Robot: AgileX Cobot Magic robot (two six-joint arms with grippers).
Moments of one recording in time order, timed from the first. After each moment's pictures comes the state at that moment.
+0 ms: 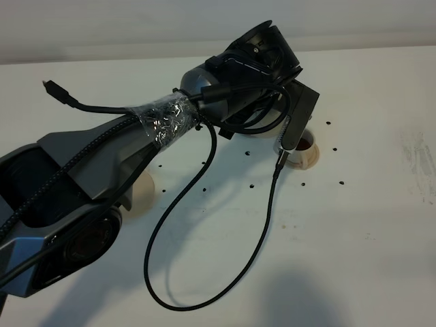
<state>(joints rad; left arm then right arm) -0.80 2.36 -2.11 0.61 0.95 1.02 0.08 -0.01 -0.52 -0.04 1.11 0.08</state>
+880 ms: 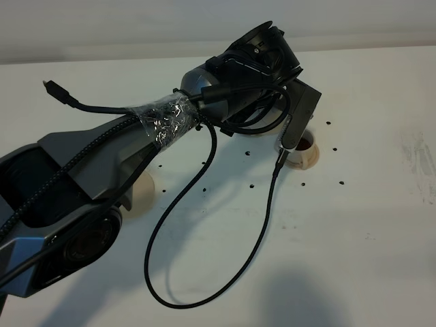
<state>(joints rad) -0.80 2.36 -2.11 0.62 0.92 1.05 0.08 -0.01 -0.52 -0.04 1.11 0.08</state>
